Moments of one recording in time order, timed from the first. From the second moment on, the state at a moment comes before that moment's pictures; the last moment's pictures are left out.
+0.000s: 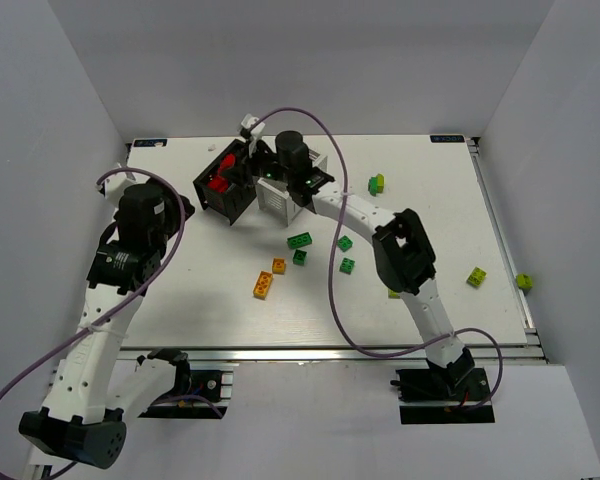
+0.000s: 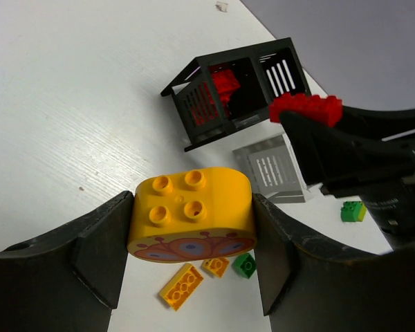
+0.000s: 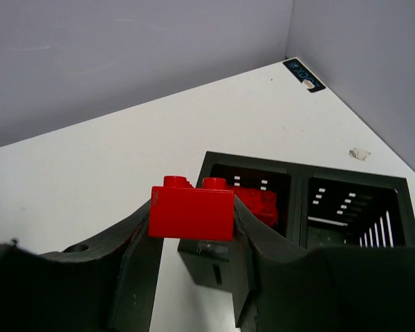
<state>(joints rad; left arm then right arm) -0.22 0.93 1.14 -0.68 -0.41 -0.78 0.75 2.28 1.99 0.26 -0.52 0.04</state>
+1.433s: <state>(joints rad) -0.22 0.86 1.03 -0.64 -0.29 -0.81 0.75 2.31 1.95 0.37 -0.55 -0.13</state>
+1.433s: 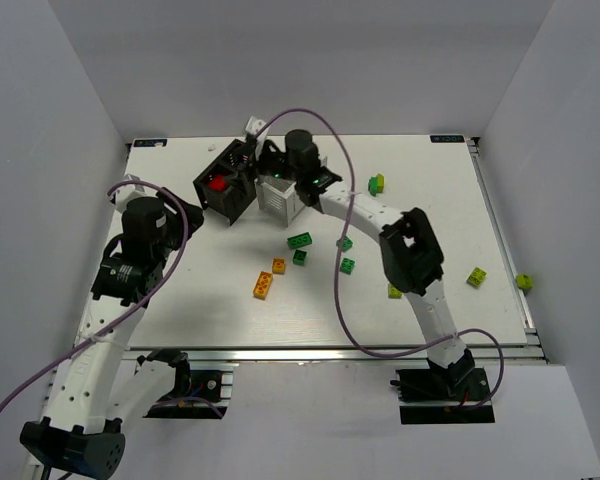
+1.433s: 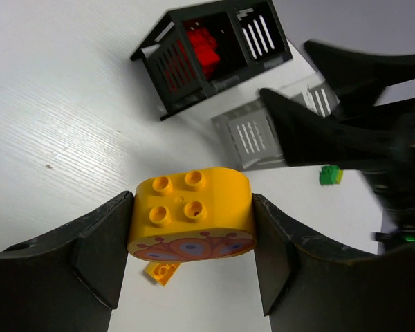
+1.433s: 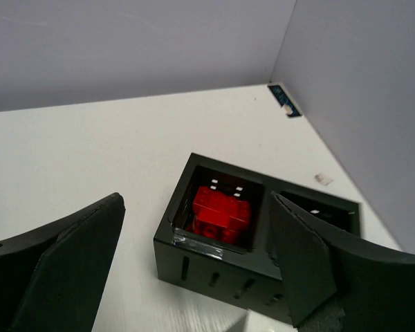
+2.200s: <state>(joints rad) -0.24 1.27 1.07 -0.32 0.09 -0.74 0.27 1.35 1.13 -0.12 -0.97 -0.23</state>
